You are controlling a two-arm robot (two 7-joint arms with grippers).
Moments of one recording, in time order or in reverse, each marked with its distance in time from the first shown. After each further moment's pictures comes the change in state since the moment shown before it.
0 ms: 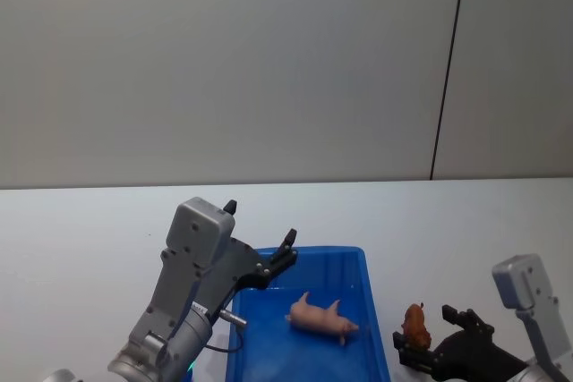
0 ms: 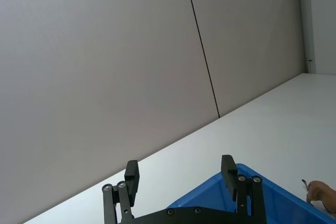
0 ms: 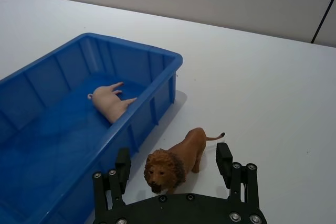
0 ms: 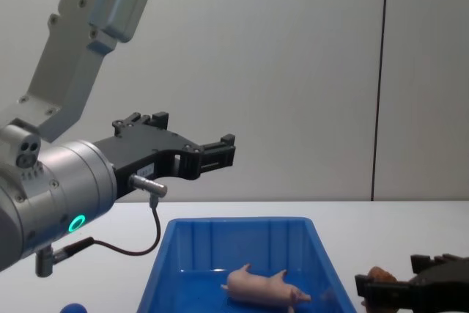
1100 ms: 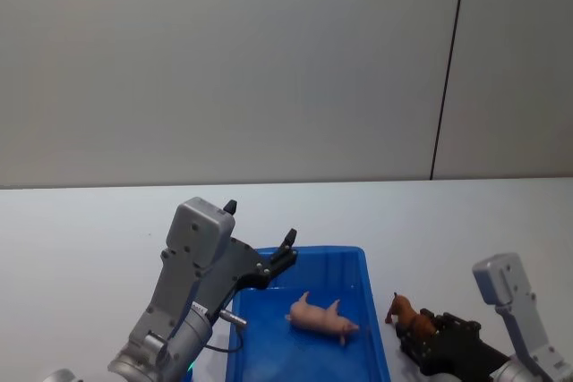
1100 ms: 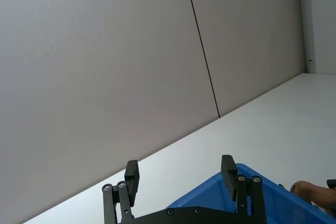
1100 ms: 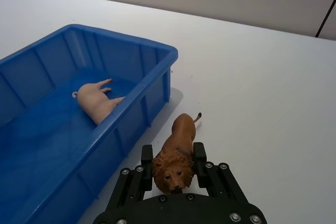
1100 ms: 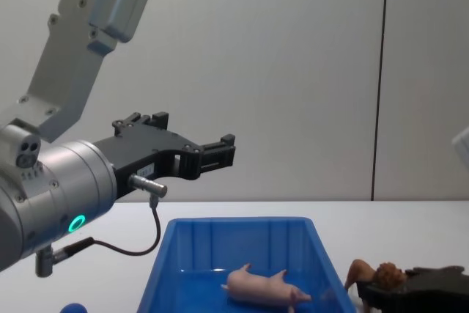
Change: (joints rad) left arm 0.000 0.000 0.000 0.000 0.000 0.000 0.000; right arm 0.072 -0.049 -0.020 0.126 -0.042 -0.031 0.001
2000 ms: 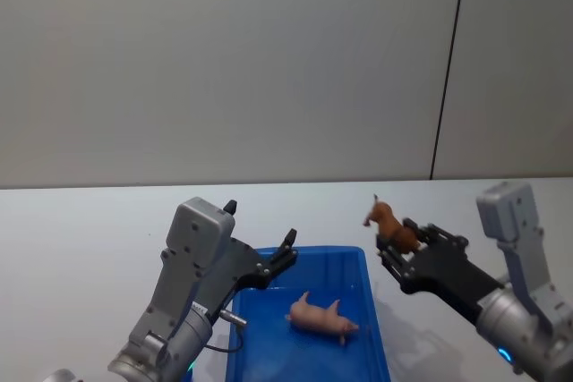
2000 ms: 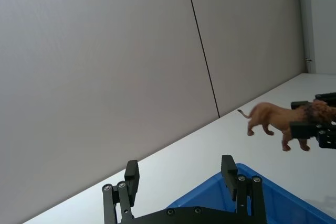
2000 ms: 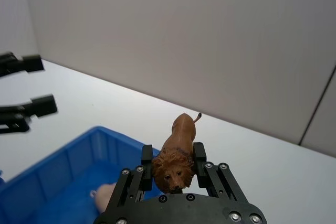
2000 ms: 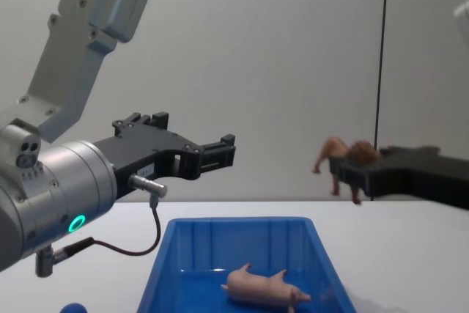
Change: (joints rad) left arm 0.000 0.000 0.000 0.000 0.000 0.000 0.000; right arm 0.064 -0.029 0.004 -0.103 -0.028 -0.123 -0.003
